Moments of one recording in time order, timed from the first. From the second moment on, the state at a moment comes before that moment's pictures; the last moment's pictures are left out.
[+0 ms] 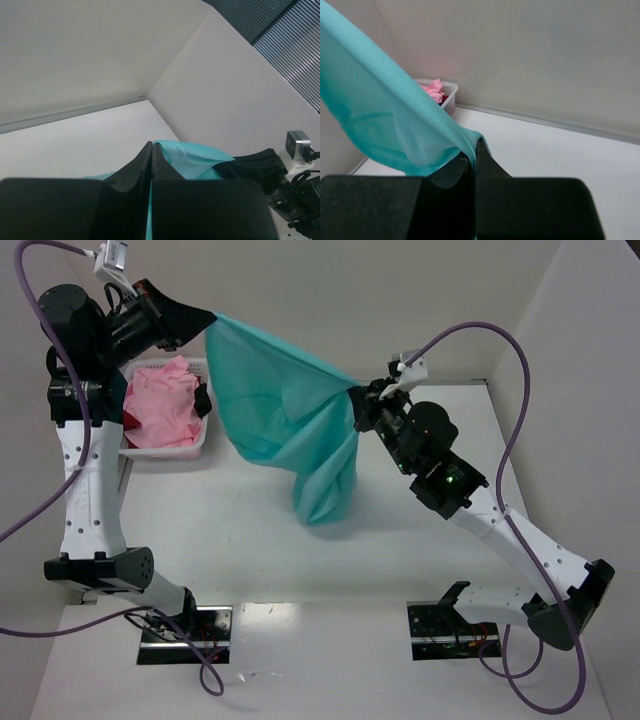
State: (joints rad) left arm 0.07 1.52 2.08 -0.44 0.74 -0.64; right arm 0.74 1.18 1.28 0.05 0.34 0.13
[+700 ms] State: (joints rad) left arm -0.06 1.21 1.84 -0.63 0.62 -0.37; right arm 0.72 1.05 1.48 -0.13 0.32 0.07
